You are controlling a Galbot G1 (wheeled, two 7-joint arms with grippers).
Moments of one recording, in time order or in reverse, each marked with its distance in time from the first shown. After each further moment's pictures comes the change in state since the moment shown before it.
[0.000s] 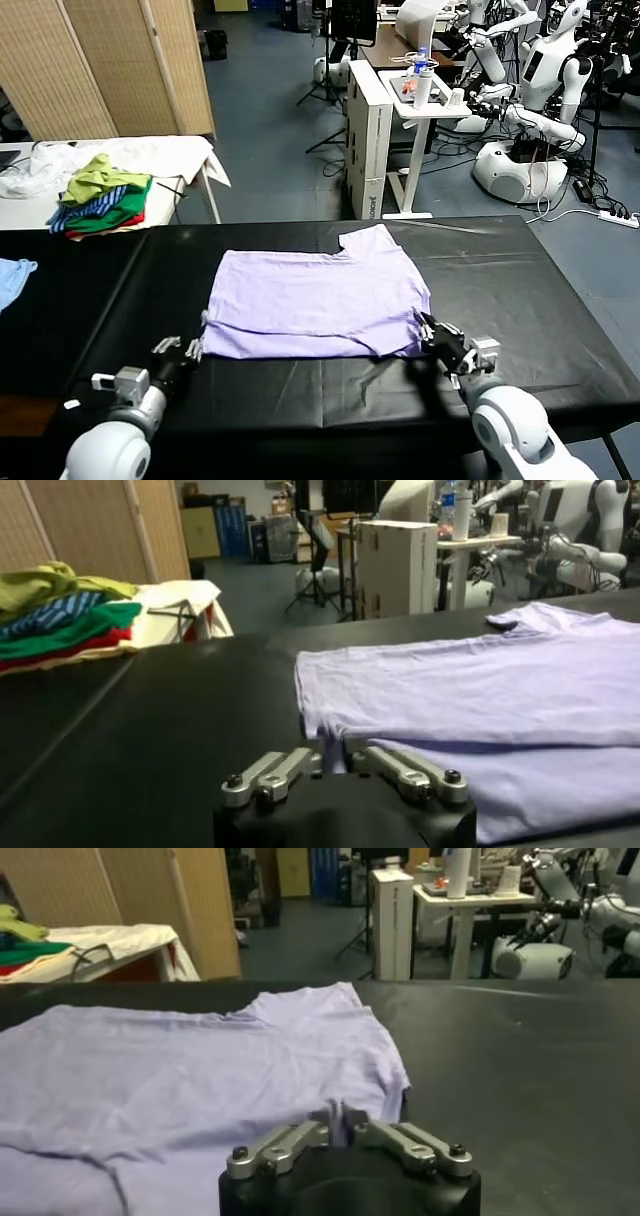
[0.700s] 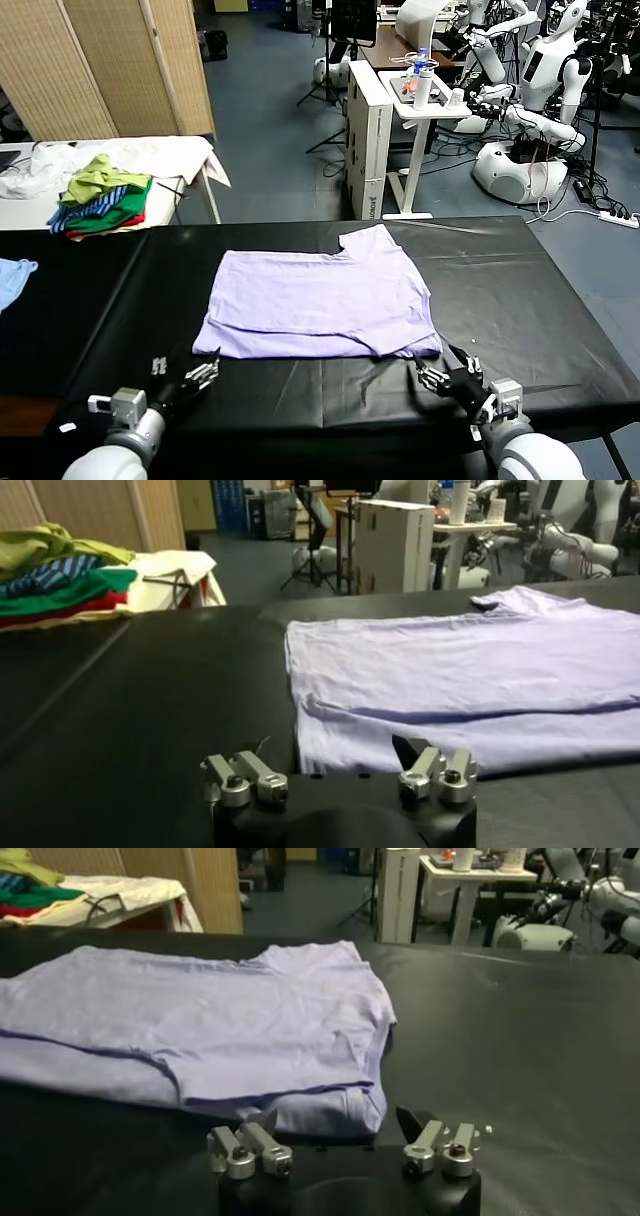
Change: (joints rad) left arm 0.008 -0.005 0.003 0.035 -0.032 0.001 0.012; right arm -0.005 0.000 -0.012 -0.020 -0.015 0.002 0.002
